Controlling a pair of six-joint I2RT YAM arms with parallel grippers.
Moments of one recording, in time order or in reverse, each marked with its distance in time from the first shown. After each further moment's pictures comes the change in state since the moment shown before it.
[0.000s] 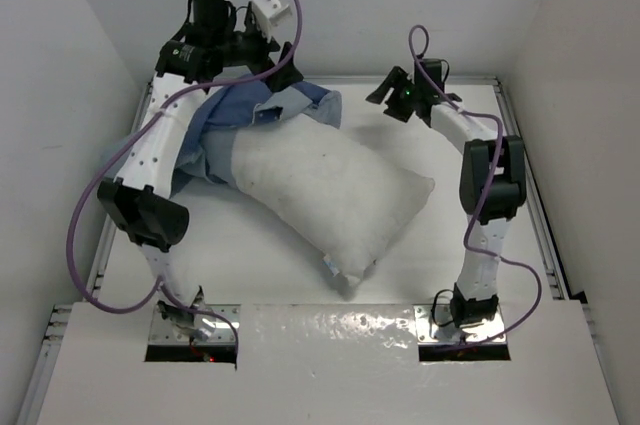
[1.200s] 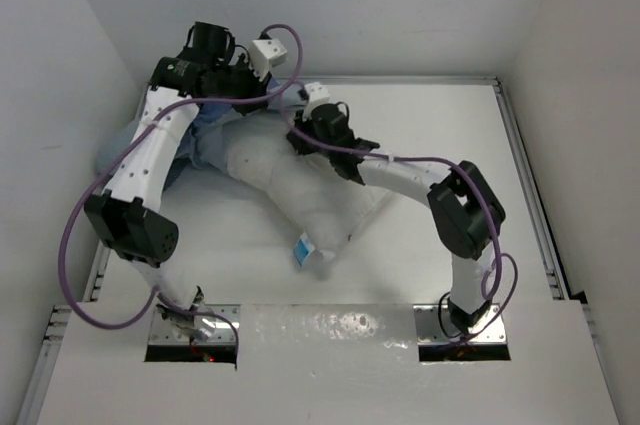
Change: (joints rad) left arm 0.009 -0.130 -0.235 -0.224 -0.214 0.162; right arm 0.614 -0.190 -0.263 0.317 0.385 -0.484
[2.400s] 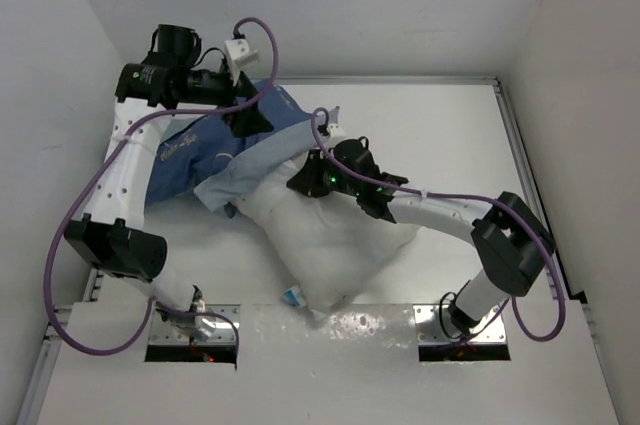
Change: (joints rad) left arm 0.105 -0.139 -0.025 -0.149 0.442 0.154; right arm 0.043 -0.320 -0.399 0.062 -0.254 0.394
